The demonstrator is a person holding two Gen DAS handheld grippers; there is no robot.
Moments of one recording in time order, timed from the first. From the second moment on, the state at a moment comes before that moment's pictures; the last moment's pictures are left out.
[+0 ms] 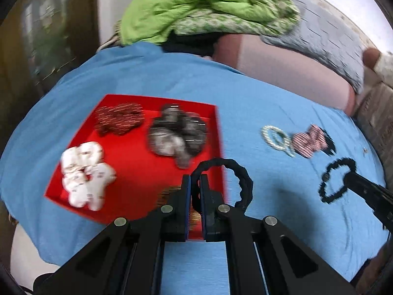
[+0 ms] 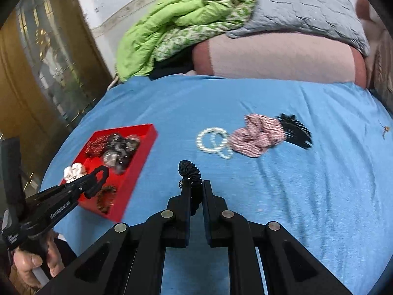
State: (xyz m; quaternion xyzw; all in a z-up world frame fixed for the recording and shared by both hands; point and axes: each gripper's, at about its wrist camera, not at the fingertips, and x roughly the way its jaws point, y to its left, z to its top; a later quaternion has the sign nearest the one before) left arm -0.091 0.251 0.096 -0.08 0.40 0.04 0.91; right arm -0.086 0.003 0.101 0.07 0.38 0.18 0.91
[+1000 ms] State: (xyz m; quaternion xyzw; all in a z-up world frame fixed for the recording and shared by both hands) left arm -0.021 0.377 0.051 -0.16 0.44 0.09 0.88; right arm -0.014 0.211 0.063 0.02 0.46 0.31 0.84
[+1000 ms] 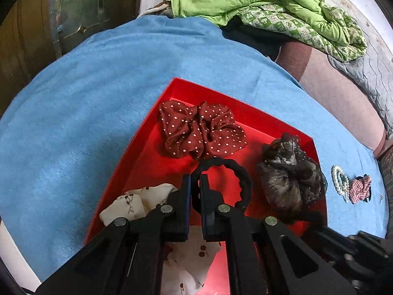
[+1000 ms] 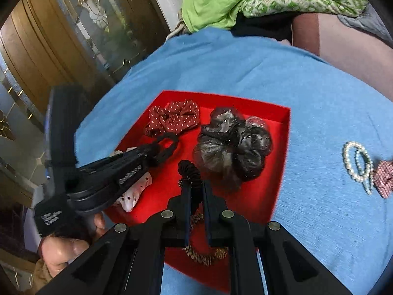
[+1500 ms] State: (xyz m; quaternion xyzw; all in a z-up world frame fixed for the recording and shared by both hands) left arm -0.030 0.376 0.063 -0.16 0.40 0.08 0.90; right arm -0.006 0.203 0.047 0.03 0.47 0.28 0.83
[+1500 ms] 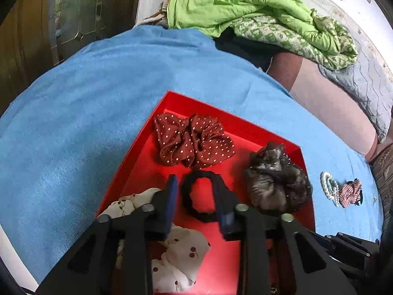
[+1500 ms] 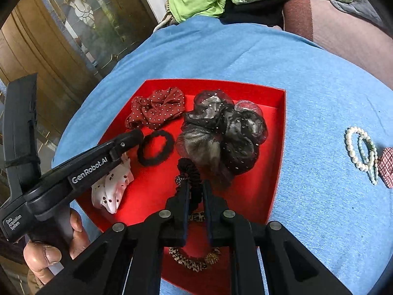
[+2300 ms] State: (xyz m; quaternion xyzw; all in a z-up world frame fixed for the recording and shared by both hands) left arm -0.060 0.342 0.079 -0.08 0.33 0.15 0.93; right arm -0.049 0.099 0.069 0.06 0.43 0.24 0.87
